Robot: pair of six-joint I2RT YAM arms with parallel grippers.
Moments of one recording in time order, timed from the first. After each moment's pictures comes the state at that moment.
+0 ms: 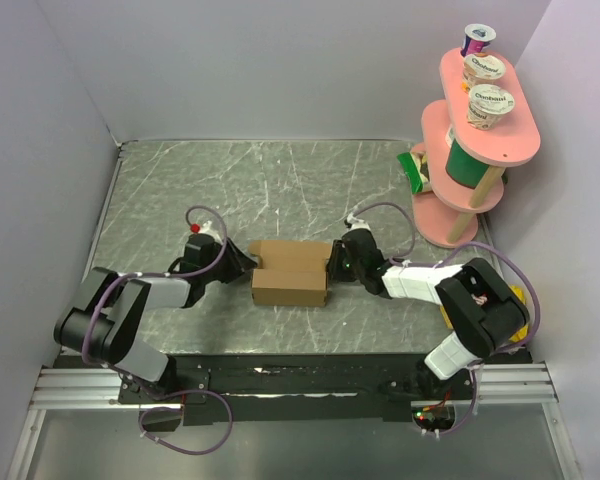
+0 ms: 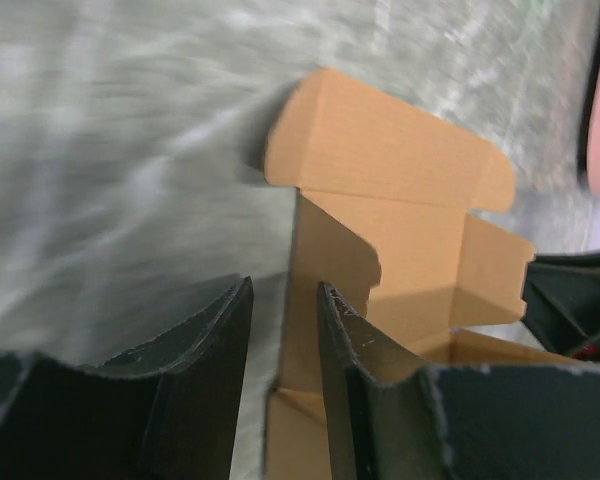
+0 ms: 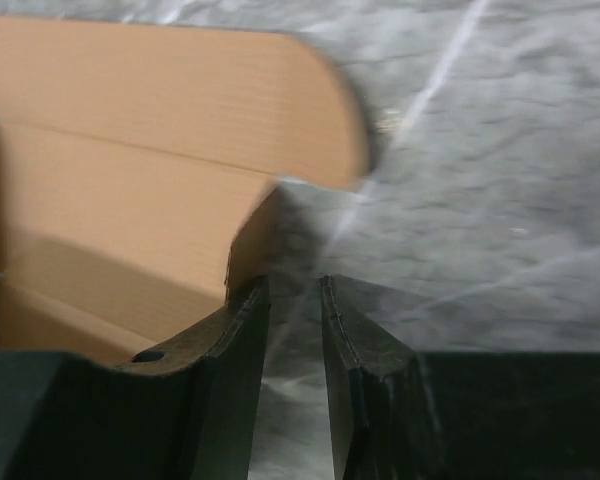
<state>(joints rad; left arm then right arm) -0.32 1.49 0.42 0.47 0.24 -0.83 0.57 1.55 0.62 0.18 0.04 0.59</state>
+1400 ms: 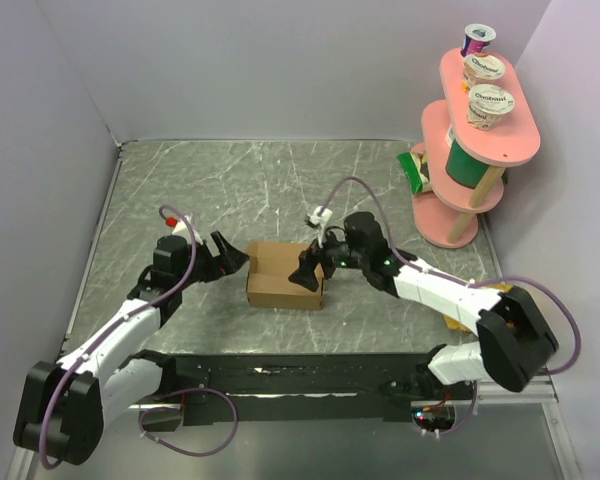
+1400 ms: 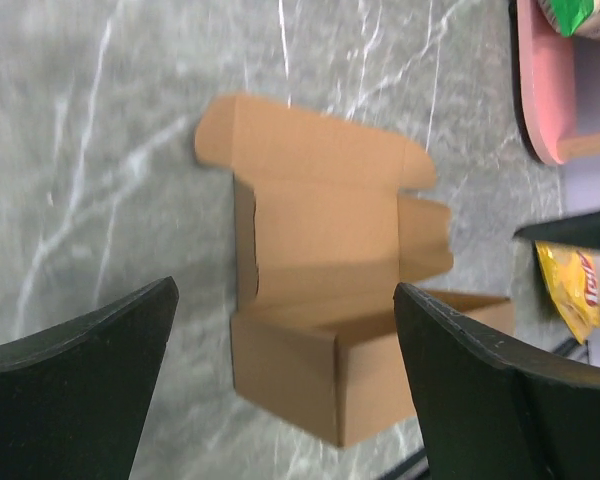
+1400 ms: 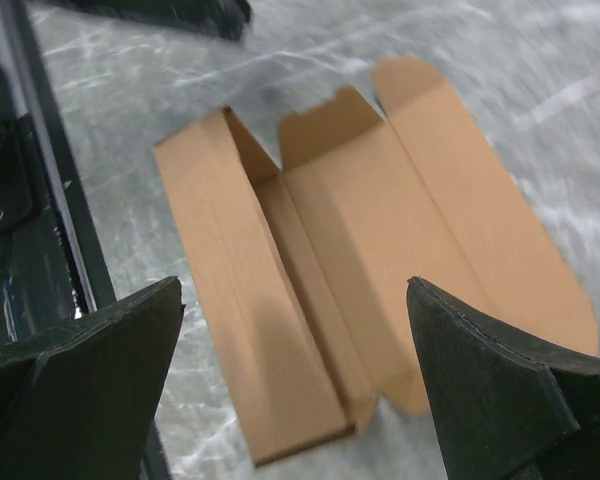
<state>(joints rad) -0.28 0.98 0.44 0.08 0.25 -0.66 0.66 1.31 0.73 0.12 -0.49 0.03</state>
